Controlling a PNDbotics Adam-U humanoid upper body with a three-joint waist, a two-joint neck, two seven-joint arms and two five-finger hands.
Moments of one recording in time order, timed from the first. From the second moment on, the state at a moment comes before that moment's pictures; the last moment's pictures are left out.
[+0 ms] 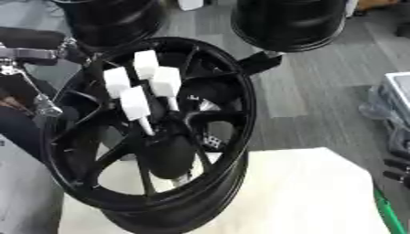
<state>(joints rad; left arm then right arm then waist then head) -0.69 0.97 -0.42 -1.67 -0.15 -0.39 -0.73 -0.09 -0.25 -0.19 -1.51 0.02 0.17 -0.08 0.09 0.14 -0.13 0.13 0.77</state>
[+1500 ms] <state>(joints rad) -0.72 0.95 -0.39 -1.61 -0.54 -0.51 -0.61 -0.11 -0.25 -0.18 -1.53 0.02 0.18 -0.07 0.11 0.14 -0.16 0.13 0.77</state>
